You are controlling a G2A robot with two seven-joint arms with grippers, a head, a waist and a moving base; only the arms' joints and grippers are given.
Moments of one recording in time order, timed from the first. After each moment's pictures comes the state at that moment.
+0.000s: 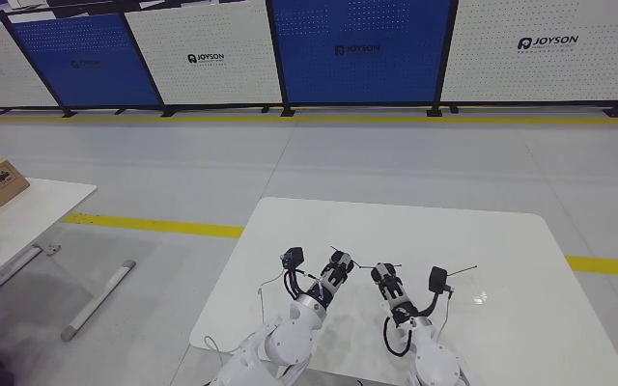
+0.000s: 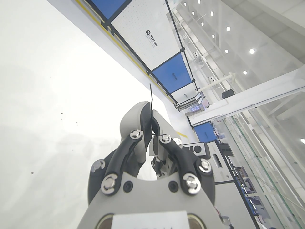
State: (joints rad) left arm 1.46 -1.29 -1.05 -1.63 0.21 0.06 0.12; right arm -1.42 -1.46 1.07 -1.44 -0.09 -0.09 0.01
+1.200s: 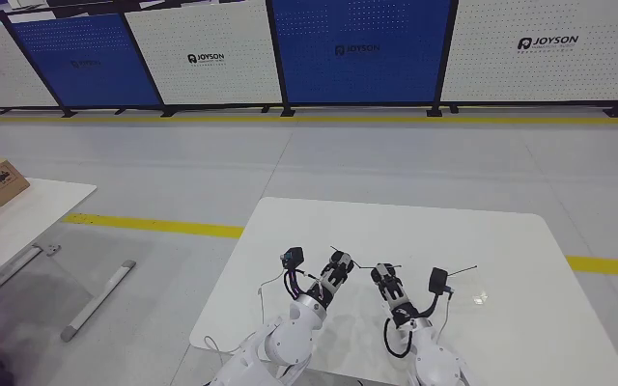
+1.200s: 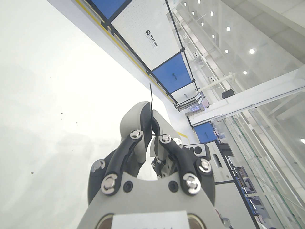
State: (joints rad) left arm 1.46 -1.29 -1.05 -1.63 0.21 0.06 0.12; right arm -1.43 -1.46 1.07 -1.44 -0.09 -0.10 0.01
